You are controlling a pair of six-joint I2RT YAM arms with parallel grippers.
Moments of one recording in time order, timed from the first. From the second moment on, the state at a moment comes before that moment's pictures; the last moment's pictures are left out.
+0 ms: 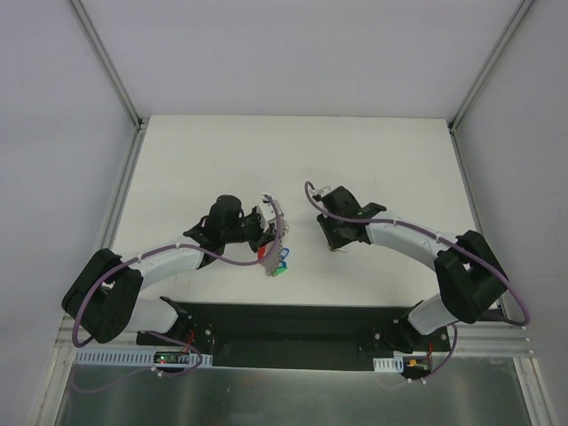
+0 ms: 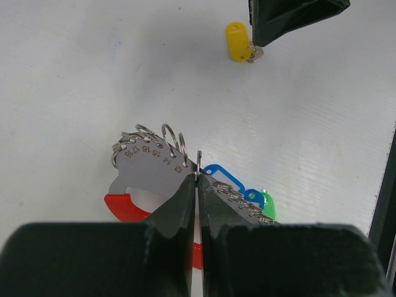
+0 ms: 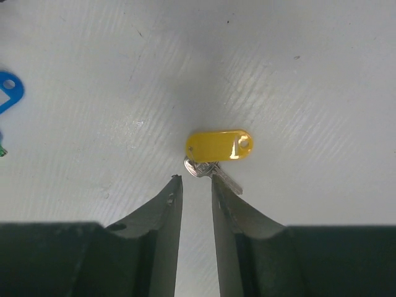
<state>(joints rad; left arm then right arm) -0.61 1.31 0.55 0.26 0.54 0.22 0.71 1.52 0.92 -0.51 0.10 0.17</state>
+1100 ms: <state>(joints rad) -0.61 1.31 0.54 0.26 0.54 0.22 0.67 1.58 0.88 -0.43 -0.01 0.14</state>
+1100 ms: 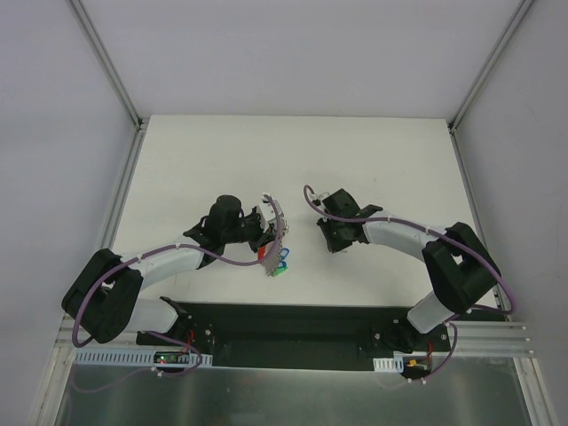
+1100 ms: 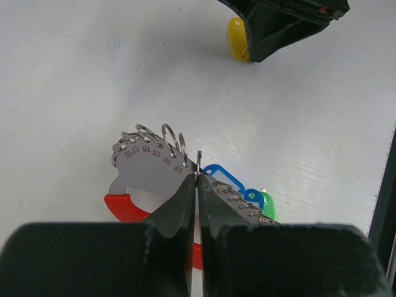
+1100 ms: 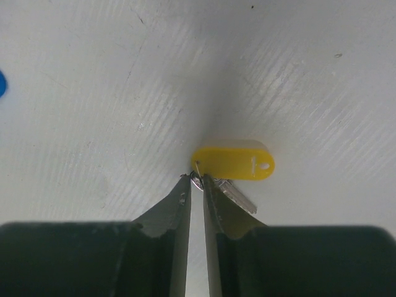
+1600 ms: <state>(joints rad) -0.61 1.31 0.54 0.26 0.54 0.22 0.67 1.59 0.88 -0.43 0.01 0.14</state>
